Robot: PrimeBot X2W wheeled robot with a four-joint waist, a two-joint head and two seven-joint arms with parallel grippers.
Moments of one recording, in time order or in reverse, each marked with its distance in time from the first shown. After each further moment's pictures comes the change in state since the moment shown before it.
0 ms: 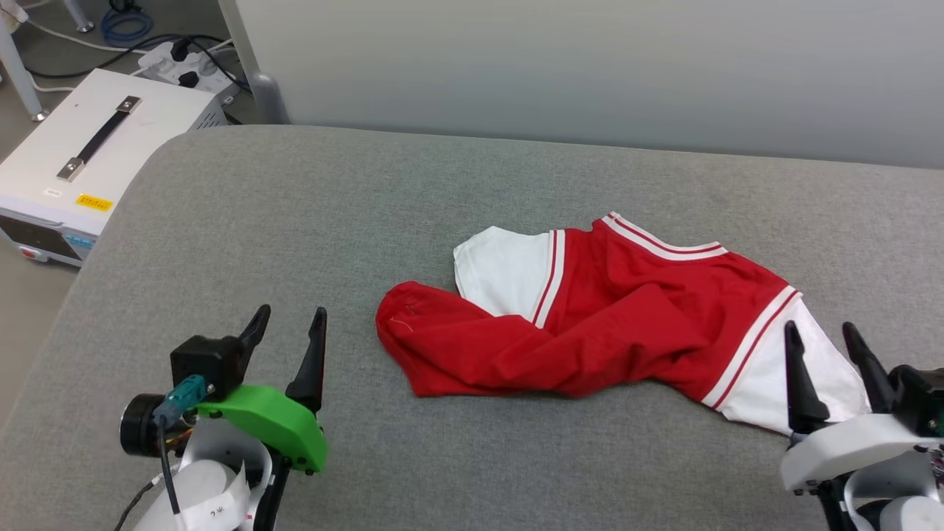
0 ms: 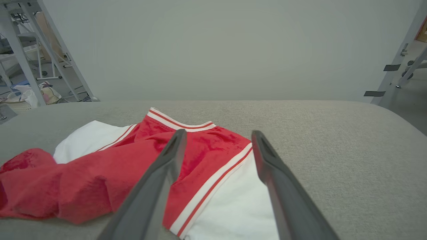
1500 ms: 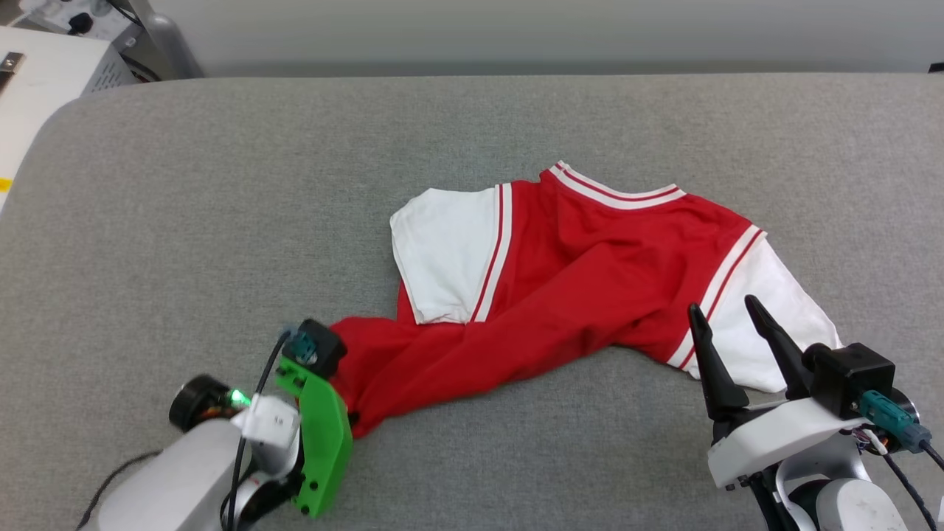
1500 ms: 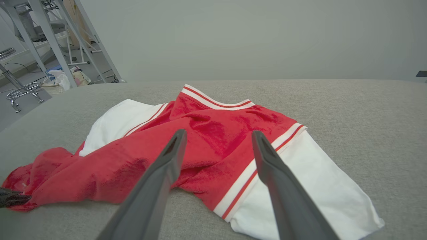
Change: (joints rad) left arm -0.322 0.193 -0.490 0.144 -0.240 -0.189 0.621; right arm -0.010 0.023 0.209 -0.117 0.026 0.000 0.051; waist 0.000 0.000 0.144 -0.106
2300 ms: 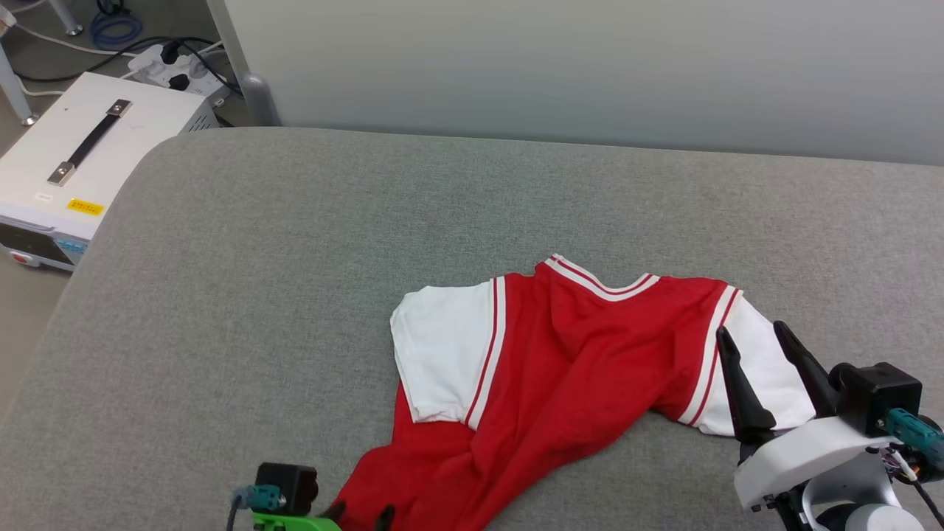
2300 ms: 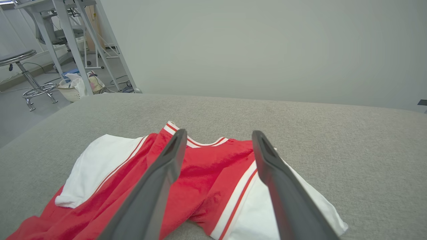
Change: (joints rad) left arm 0.477 -0.033 0.120 -0.264 -0.122 0.313 -0.342; right arm 0.069 -0.005 -0.055 -0.053 -0.005 0.000 0.065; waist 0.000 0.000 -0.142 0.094
